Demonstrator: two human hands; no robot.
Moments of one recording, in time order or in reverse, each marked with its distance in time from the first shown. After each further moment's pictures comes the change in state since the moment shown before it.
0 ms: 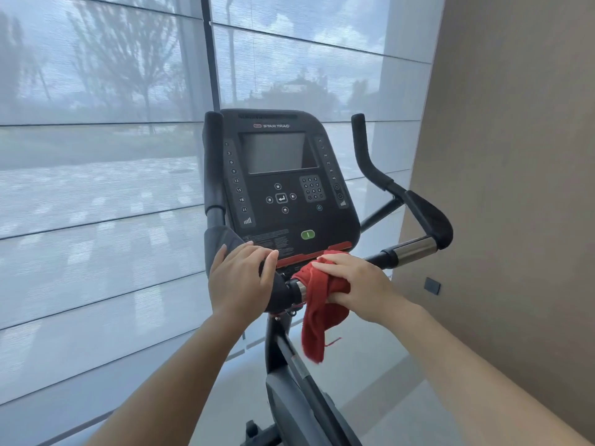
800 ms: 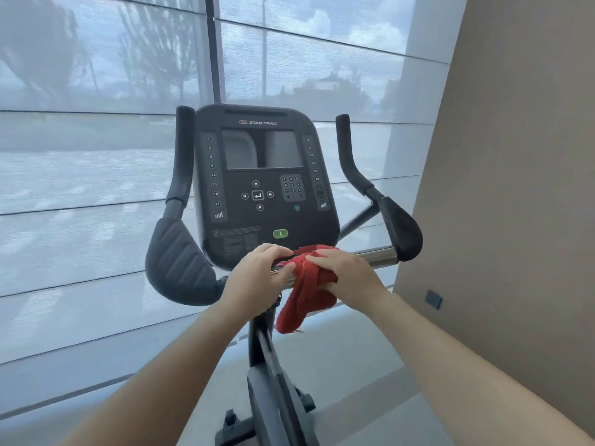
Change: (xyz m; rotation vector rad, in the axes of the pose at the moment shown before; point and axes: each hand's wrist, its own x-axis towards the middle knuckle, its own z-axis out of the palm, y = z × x) left_hand 0.002 0.116 0.036 -0.256 -0.205 0.008; right_hand -0.003 0.098 -0.035 -0.071 -0.023 -0.106
